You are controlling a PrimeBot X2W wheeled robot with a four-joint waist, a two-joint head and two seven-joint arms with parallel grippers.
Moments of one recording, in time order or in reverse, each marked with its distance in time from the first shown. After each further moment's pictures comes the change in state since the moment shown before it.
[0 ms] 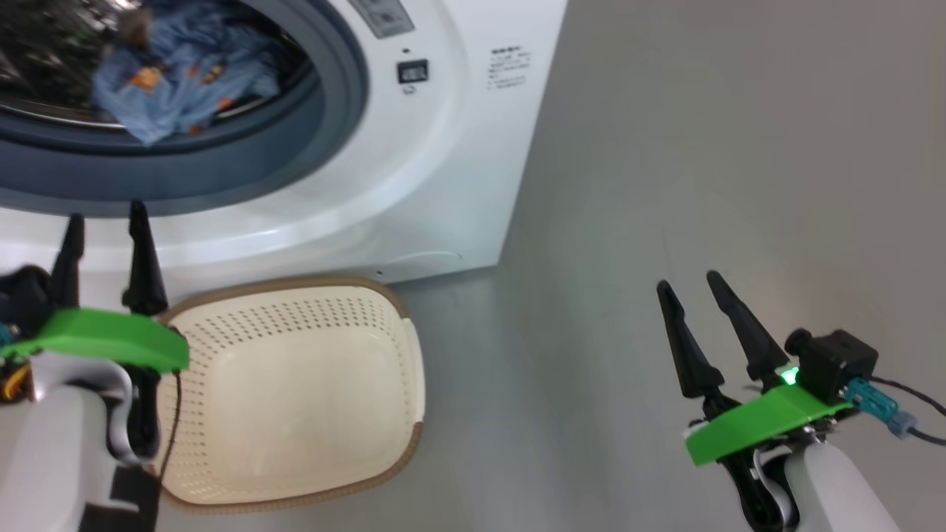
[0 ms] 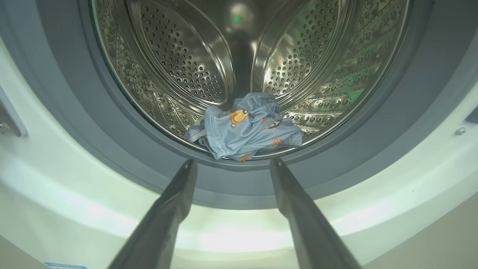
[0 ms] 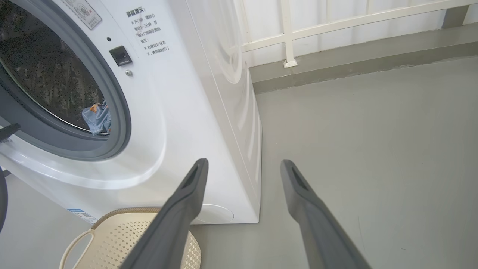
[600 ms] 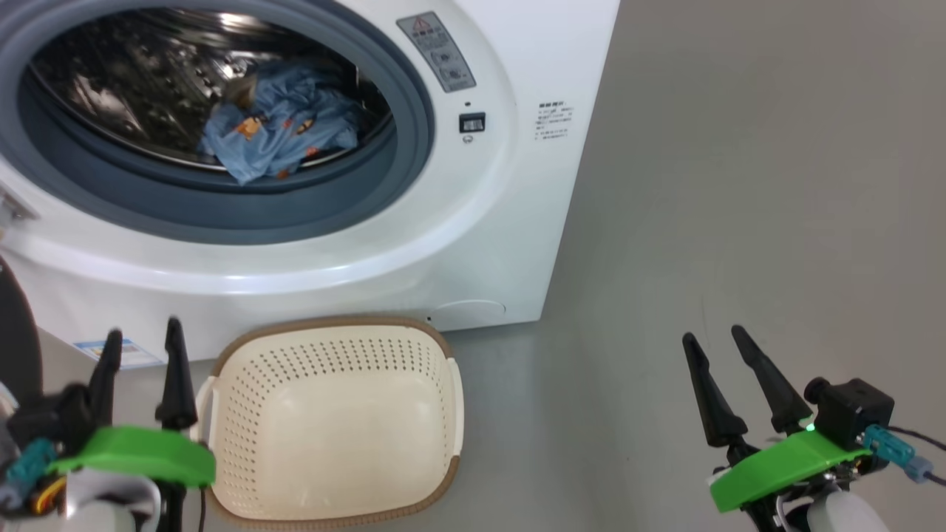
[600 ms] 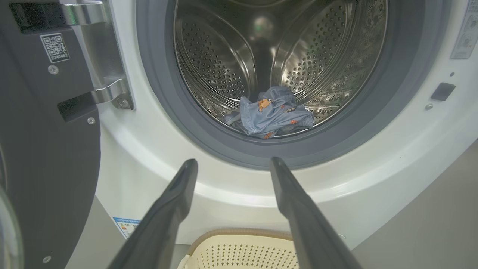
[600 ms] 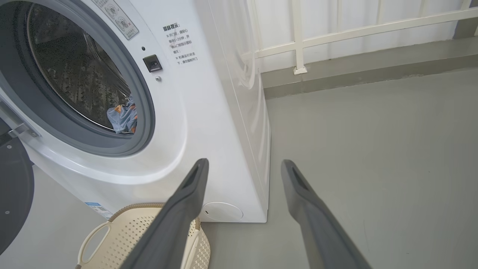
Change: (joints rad) left arm 0.278 -0.040 0.028 -0.151 0.052 0.000 0.000; right arm 0.110 -0.032 -0.033 0.008 0.001 0.000 0.000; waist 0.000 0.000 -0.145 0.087
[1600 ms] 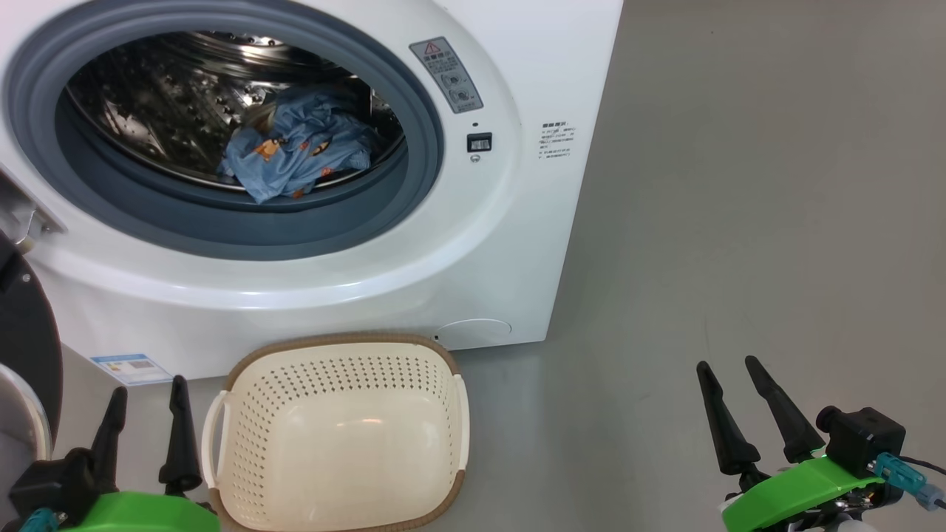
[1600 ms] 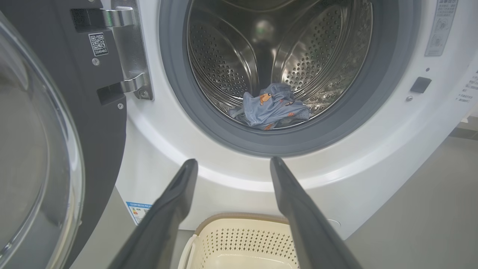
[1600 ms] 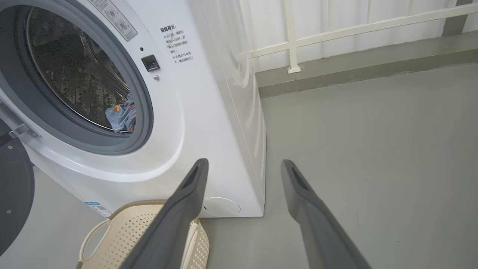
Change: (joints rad) left arm 0.194 -0.016 0.024 -0.143 0.005 0.000 0.001; right arm 0.072 -0.001 -0.028 -0.004 0.007 0.000 0.000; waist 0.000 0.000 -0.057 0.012
